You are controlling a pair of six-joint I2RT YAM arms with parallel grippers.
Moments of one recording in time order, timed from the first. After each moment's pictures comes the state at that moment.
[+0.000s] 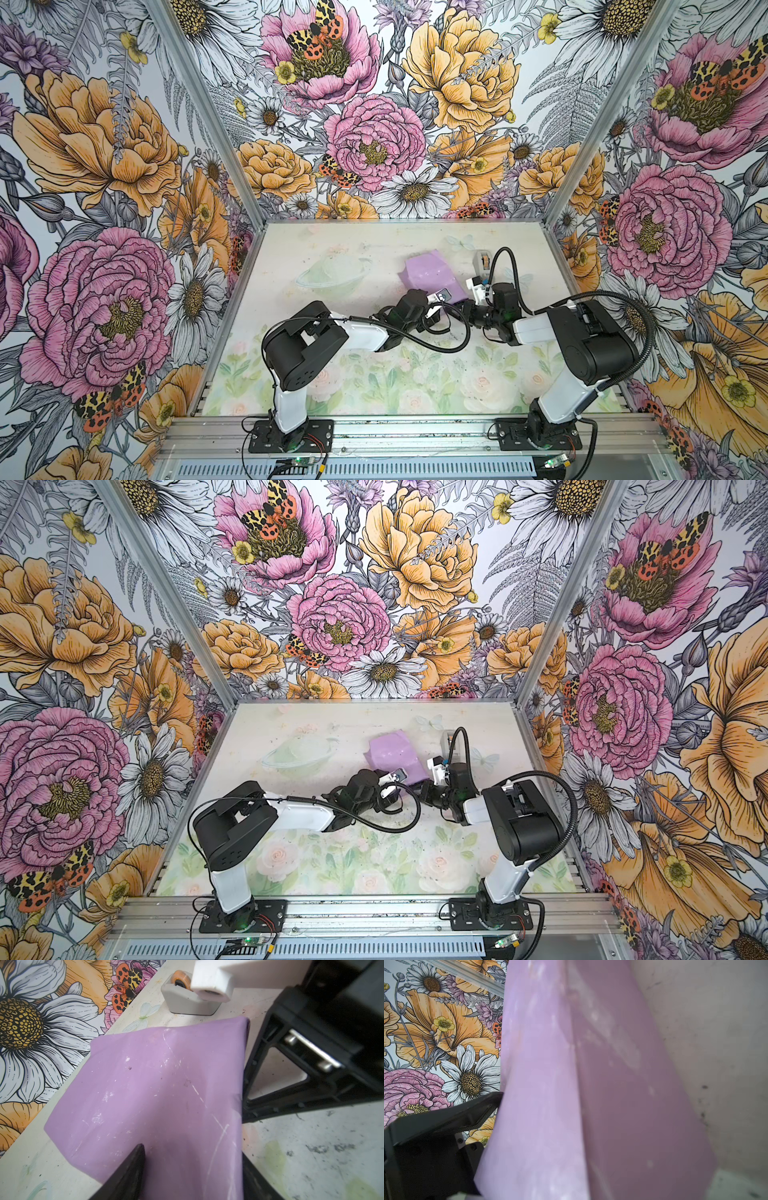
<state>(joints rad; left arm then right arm) -0.90 1.86 0.92 0.43 -0.19 0.36 0.19 1.71 0.51 0.55 -0.76 0.68</state>
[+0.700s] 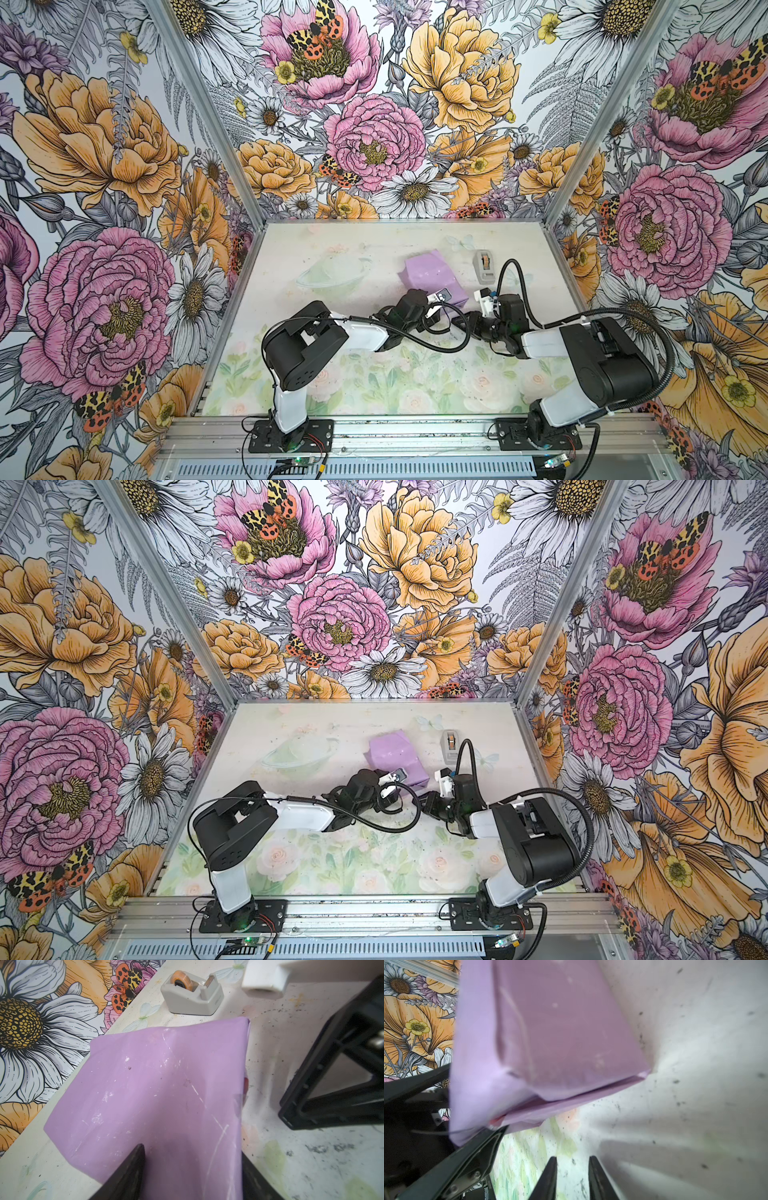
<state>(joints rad) -0.90 1.86 0.92 0.43 -0.18 0.36 0.18 1.51 0.37 0.42 -0.68 0.66</state>
